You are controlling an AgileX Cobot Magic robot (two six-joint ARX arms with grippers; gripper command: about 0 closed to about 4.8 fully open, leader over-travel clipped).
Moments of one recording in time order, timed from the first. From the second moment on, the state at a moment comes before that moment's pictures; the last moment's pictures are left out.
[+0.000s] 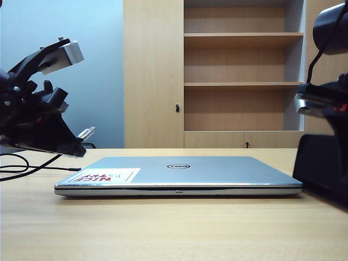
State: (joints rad) left arm -0.52 1.10 0.33 0.25 0.12 0.05; right arm 0.26 1.38 0.89 -0.88 -0.15 0.17
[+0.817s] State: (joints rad) left arm -0.79 1.19 0.33 0.24 0.12 -0.27; right arm 0.26 1.40 0.90 -0.14 -0.70 0.44
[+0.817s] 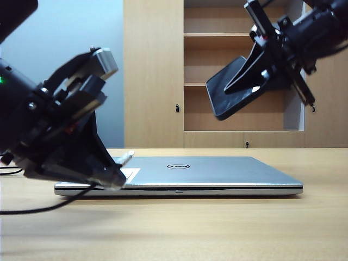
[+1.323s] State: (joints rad) left arm -0.91 1.24 0.33 0.32 0.12 -0.48; right arm 0.31 1.42 0.64 0.40 -0.72 0.73
